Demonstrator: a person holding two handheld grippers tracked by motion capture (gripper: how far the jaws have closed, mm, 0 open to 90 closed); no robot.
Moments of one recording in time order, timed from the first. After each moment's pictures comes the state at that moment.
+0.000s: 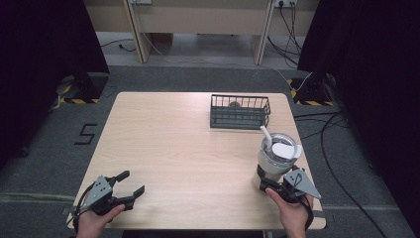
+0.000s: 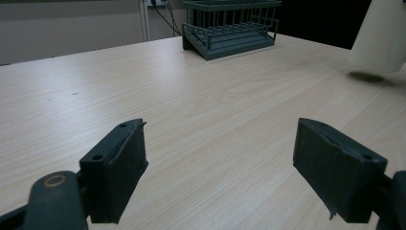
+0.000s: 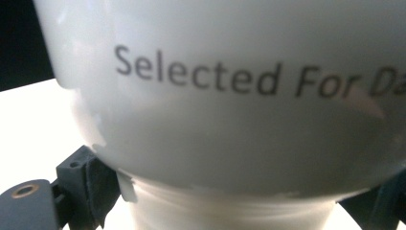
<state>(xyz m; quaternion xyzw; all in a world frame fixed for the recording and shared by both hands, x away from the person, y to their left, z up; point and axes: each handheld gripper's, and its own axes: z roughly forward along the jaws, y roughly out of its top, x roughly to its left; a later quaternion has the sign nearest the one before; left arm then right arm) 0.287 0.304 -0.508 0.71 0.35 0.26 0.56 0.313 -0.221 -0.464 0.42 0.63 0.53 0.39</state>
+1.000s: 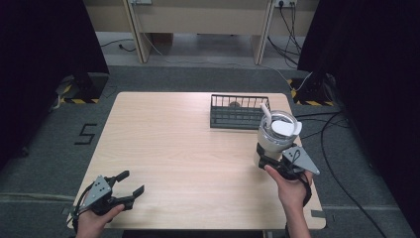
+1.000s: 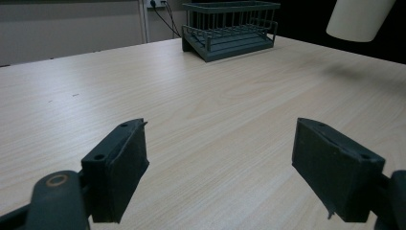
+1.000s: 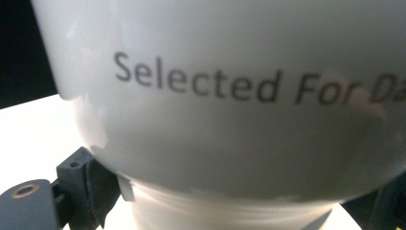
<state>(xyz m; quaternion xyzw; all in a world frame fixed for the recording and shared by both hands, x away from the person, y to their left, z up) 0.287 0.306 -0.507 0.70 0.35 0.26 0.56 0.357 -0.215 -0.425 0.41 0.62 0.53 0.41</state>
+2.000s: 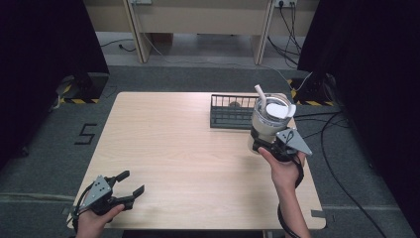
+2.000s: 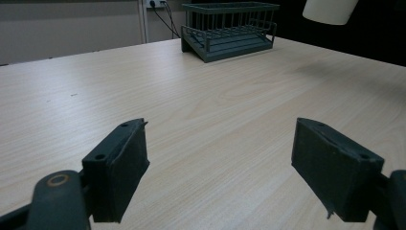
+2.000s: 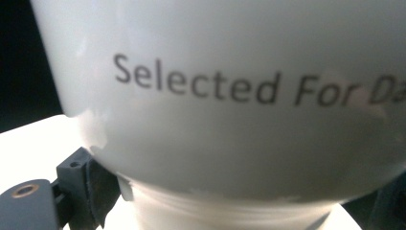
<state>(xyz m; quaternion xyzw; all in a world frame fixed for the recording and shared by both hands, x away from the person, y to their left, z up) 0.287 0.306 -0.507 0.70 0.35 0.25 0.56 0.396 -0.198 -0.403 0.40 0.61 0.55 0.41</state>
